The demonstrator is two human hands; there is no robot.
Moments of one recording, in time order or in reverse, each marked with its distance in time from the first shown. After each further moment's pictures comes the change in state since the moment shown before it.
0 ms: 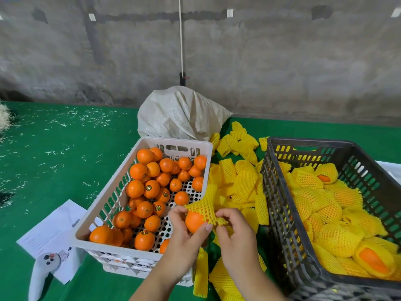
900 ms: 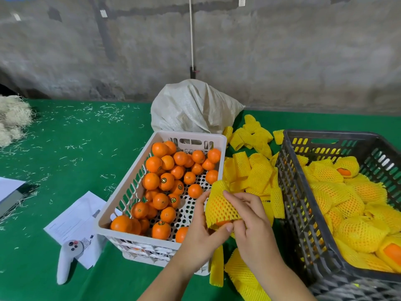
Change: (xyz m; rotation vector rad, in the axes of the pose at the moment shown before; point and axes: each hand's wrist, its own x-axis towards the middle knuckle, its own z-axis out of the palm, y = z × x) left_hand 0.001 -0.006 -0.006 -0.016 -0.109 0.037; right_hand -0.003 -0.013 -0.007 -0.110 -0.071 -0.257
